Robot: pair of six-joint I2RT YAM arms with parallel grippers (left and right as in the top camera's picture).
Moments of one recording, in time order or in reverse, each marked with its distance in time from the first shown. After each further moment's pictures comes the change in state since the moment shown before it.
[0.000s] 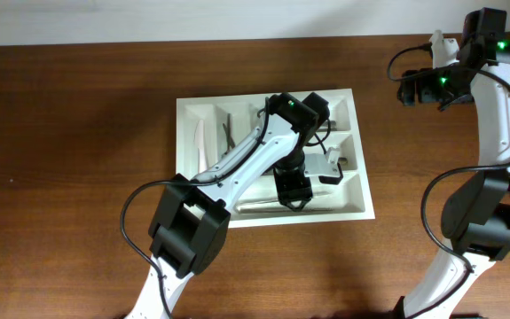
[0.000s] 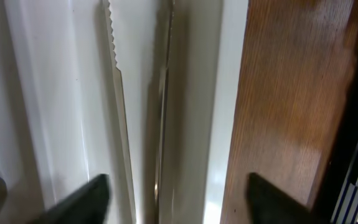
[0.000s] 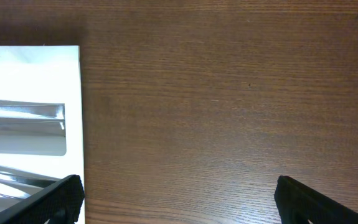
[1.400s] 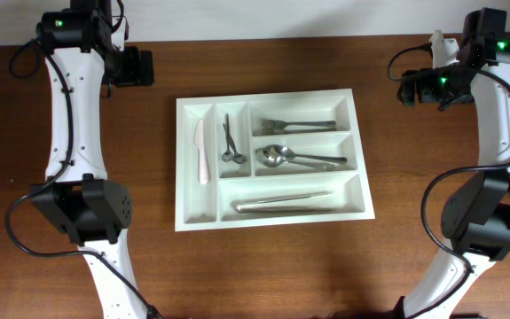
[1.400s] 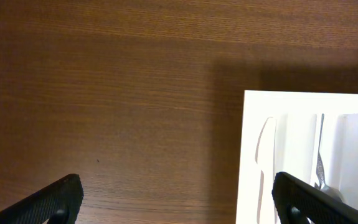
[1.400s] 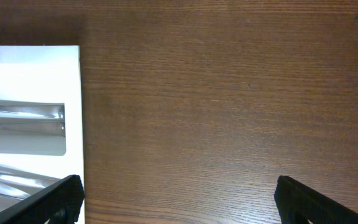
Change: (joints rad) left arm 0.759 0.000 0.485 -0.020 -0.348 -0.798; right arm 0.000 0.000 0.000 0.000 0.000 -0.001
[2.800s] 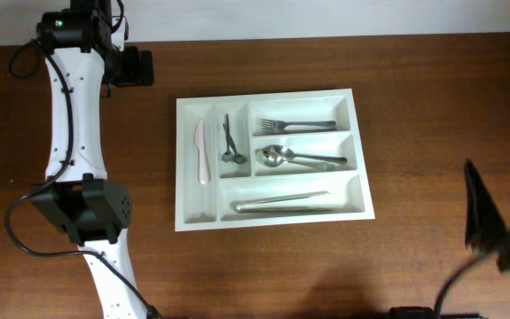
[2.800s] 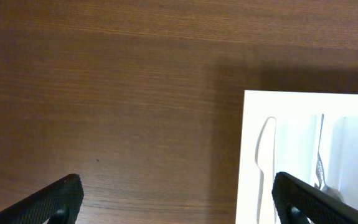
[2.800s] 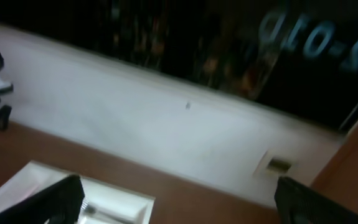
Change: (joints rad) left arm 0.000 0.000 0.000 0.000 0.000 -0.002; right arm 0.220 -1.303 -0.206 0.107 0.004 -0.039
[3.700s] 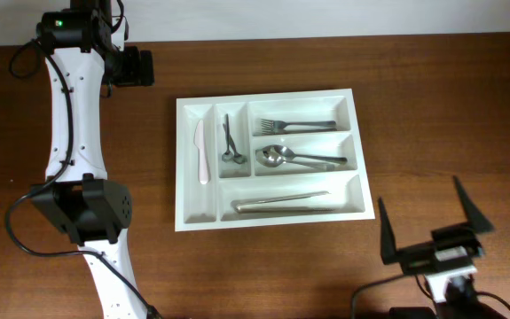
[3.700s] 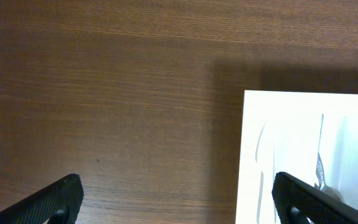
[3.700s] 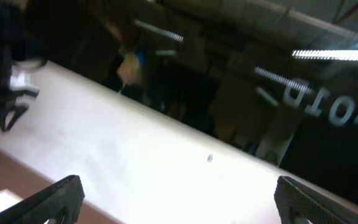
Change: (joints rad) left arm 0.000 0.000 0.000 0.000 0.000 0.000; right arm 0.001 -0.719 -1.442 1.147 -0.188 -0.025
